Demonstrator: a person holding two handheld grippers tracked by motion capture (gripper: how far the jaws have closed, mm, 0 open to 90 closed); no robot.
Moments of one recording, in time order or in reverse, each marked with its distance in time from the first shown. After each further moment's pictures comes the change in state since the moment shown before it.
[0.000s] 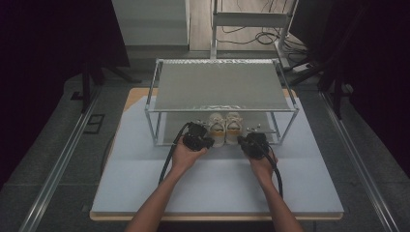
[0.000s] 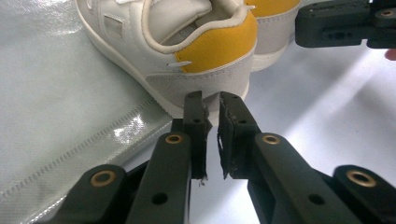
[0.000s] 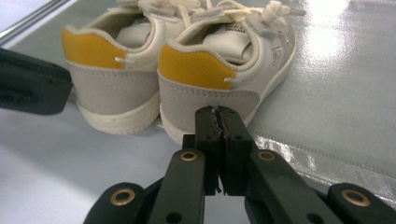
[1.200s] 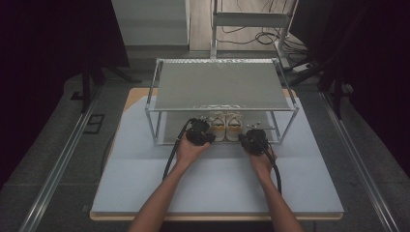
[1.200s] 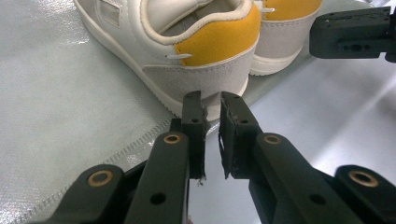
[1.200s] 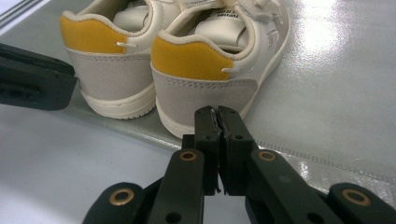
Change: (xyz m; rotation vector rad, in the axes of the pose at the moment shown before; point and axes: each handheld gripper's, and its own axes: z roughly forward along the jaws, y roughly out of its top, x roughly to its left) left arm 0.009 0.013 0.021 0.006 0.029 -0.042; right arm -0.010 0.003 0.016 0.021 -0.025 0.034
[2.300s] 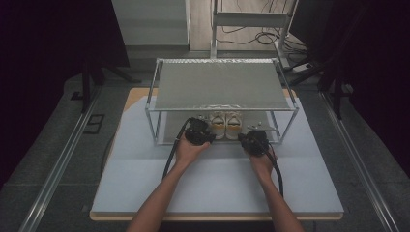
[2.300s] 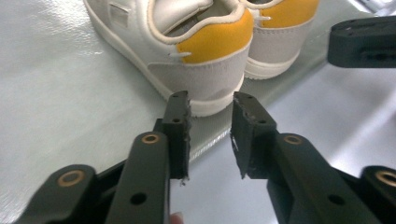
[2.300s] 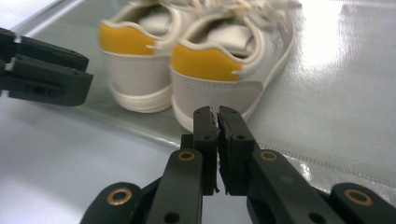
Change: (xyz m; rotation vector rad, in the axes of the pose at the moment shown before) left arm 0.002 -0.003 -0.007 -0.051 0.022 -0.002; right arm 0.003 0.000 -0.012 -0.047 0.025 -0.022
